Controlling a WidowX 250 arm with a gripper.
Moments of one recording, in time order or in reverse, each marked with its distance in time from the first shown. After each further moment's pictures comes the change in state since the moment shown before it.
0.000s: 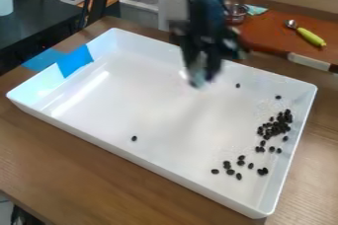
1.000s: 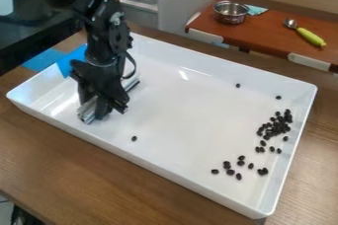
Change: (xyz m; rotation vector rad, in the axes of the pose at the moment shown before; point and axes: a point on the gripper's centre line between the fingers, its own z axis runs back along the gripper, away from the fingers) arm -0.082 0.125 -0.062 0.347 0.049 -0.084
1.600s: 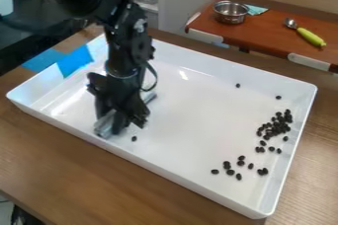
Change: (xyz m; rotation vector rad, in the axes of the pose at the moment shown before) arm -0.011 -0.060 0.016 -0.106 0.061 -0.043
